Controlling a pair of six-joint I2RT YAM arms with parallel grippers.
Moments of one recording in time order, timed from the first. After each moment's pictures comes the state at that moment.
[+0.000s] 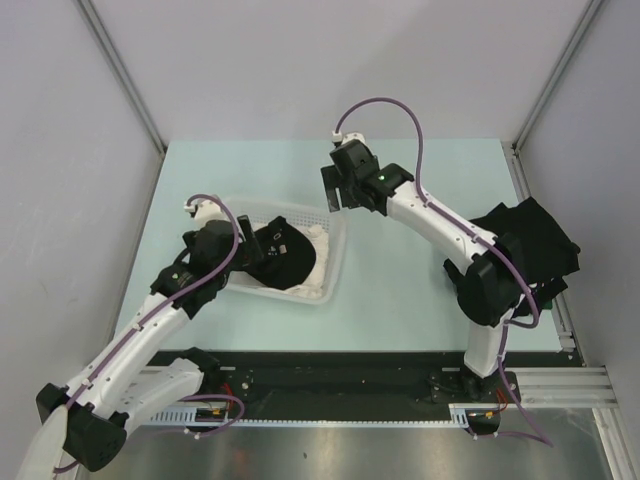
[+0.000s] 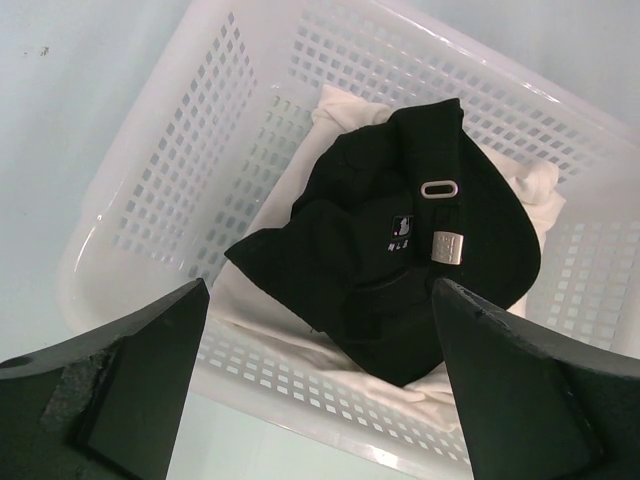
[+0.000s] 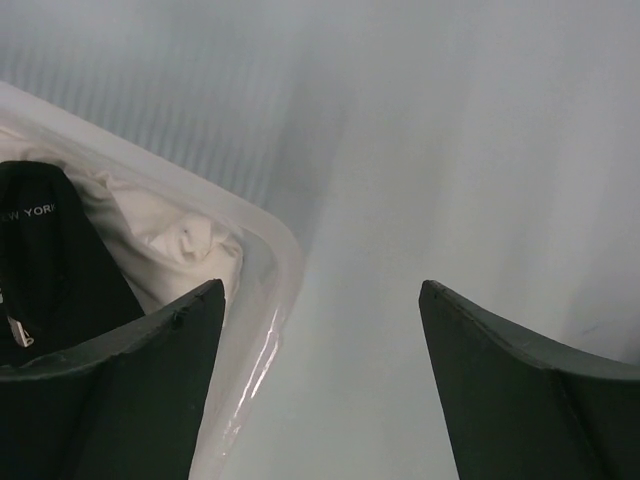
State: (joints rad) left arm -0.50 0.88 0.82 -0.58 -0.49 -0.57; right arm 0.70 1.87 1.78 -0.71 0.34 0.29
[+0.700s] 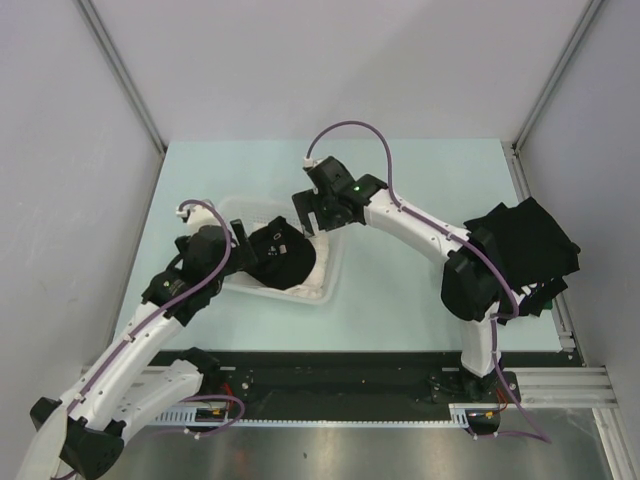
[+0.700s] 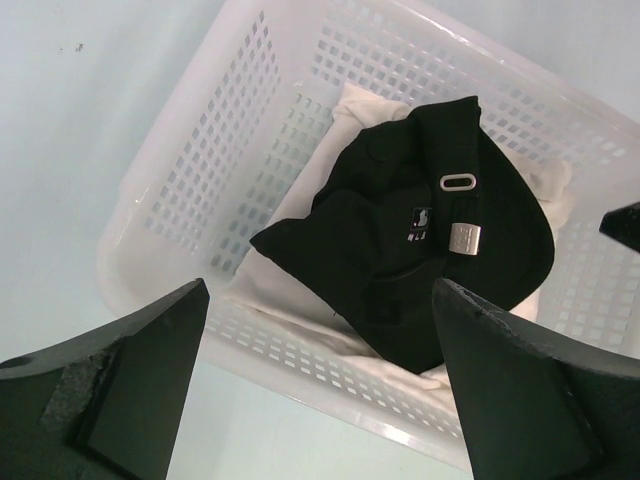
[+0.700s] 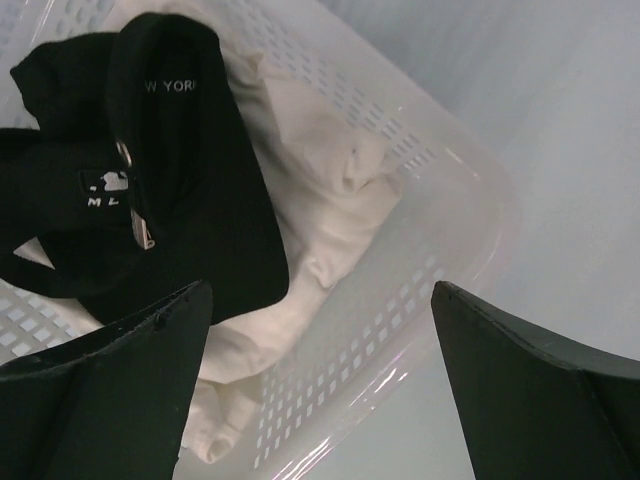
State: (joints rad) left arm -0.50 0.82 0.82 -0.65 -0.52 -0.58; right arm 0.77 1.98 1.83 -0.74 0.09 0.32
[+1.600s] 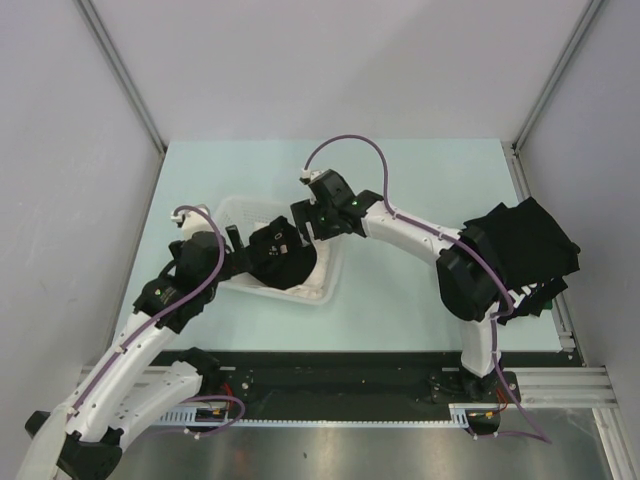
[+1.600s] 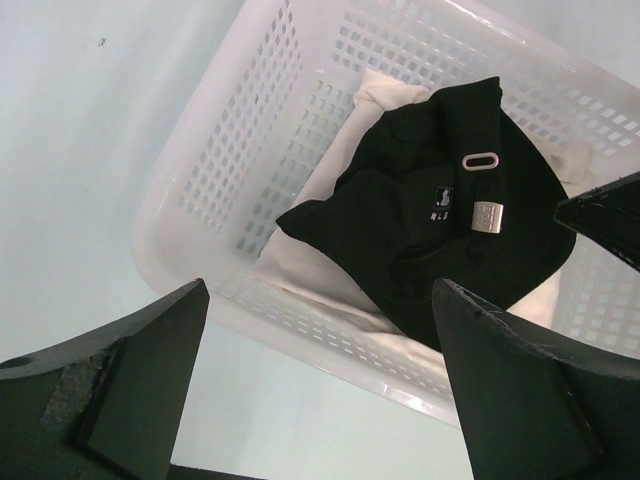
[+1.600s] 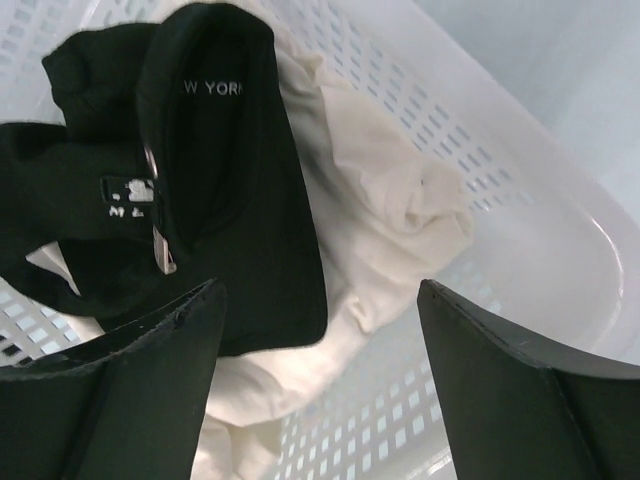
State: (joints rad) left arm -0.50 0.75 0.82 -0.72 -0.52 -0.55; right arm 0.78 1.96 1.63 -0.51 -0.03 0.34
